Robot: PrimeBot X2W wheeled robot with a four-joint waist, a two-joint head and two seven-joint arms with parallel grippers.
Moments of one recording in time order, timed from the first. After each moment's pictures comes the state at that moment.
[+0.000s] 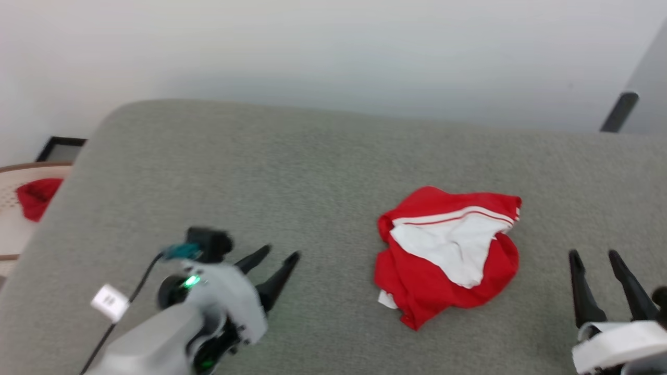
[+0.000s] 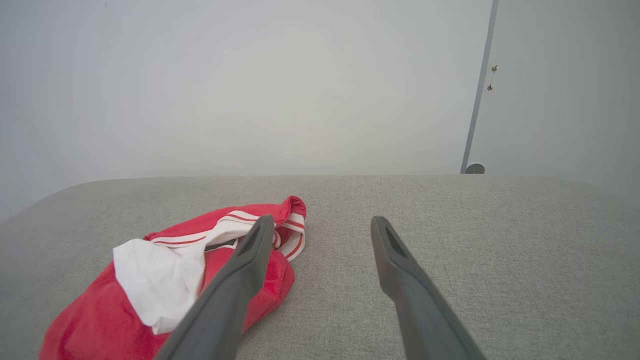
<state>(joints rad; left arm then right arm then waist) -0.74 0.49 -1.24 0.63 -1.35 -0.13 -0.25 -0.09 -0.22 -0.02 0.24 0.34 0.13 -0.21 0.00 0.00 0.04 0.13</state>
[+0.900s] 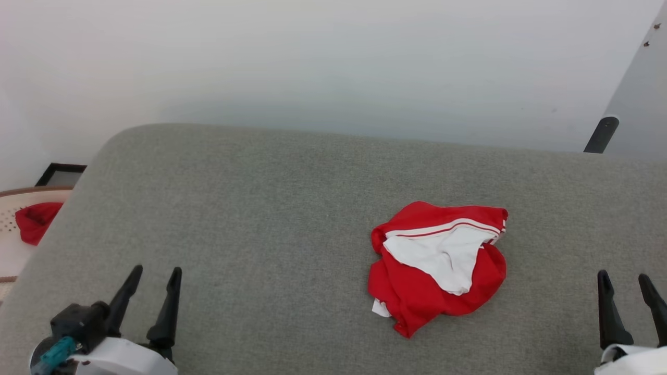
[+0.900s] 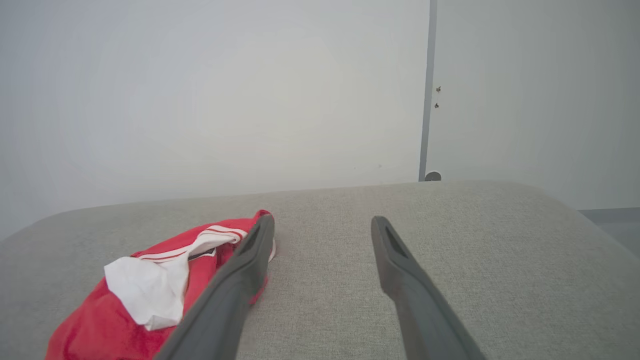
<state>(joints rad) -0.07 0.44 -0.17 0.25 -0.54 -0.09 -0.26 0.04 -0.18 -0.14 0.12 0.33 0.13 -0.17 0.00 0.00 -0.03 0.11</state>
